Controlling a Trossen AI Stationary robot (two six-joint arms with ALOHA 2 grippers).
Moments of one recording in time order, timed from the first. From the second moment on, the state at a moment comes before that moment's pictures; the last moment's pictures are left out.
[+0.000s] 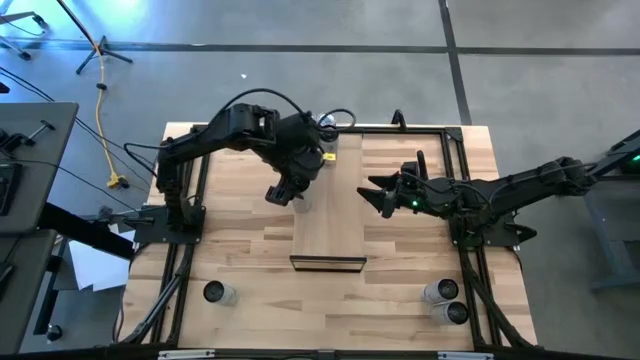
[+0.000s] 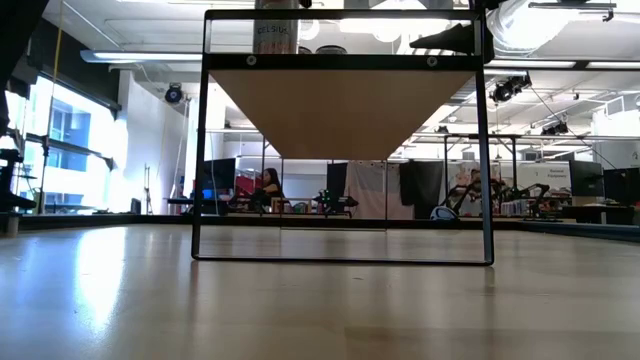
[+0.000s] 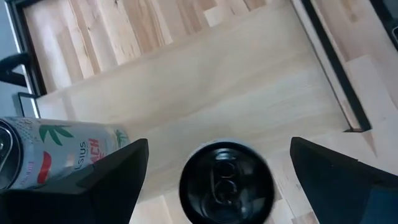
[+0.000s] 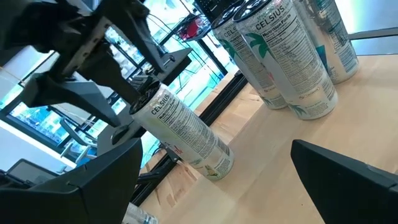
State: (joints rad) left arm 0.10 1.88 2.35 -1.55 0.08 0.48; right arm 0.20 1.02 0.74 0.11 0.56 0.80
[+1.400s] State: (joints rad) left arm 0.03 1.86 2.36 -1.57 -0.14 -0.77; right arm 0.20 1.05 0.74 0.10 0.59 0.81
